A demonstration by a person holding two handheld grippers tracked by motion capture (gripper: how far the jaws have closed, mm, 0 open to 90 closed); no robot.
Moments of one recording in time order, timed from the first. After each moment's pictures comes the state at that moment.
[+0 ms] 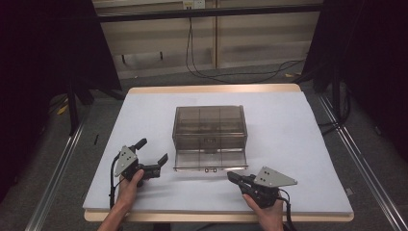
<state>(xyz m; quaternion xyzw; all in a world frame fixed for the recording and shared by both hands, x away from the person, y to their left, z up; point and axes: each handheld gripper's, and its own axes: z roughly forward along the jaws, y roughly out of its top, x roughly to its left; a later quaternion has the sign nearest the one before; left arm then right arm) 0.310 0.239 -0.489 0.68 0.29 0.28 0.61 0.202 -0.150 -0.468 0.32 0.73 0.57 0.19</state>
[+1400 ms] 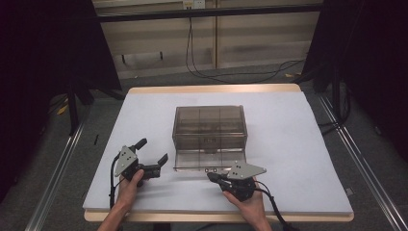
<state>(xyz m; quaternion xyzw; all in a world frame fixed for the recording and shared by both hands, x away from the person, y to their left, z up) 0.309 0.239 -0.489 0.68 0.29 0.28 0.61 0.232 -0.103 -0.476 0.27 0.78 0.54 0.14</state>
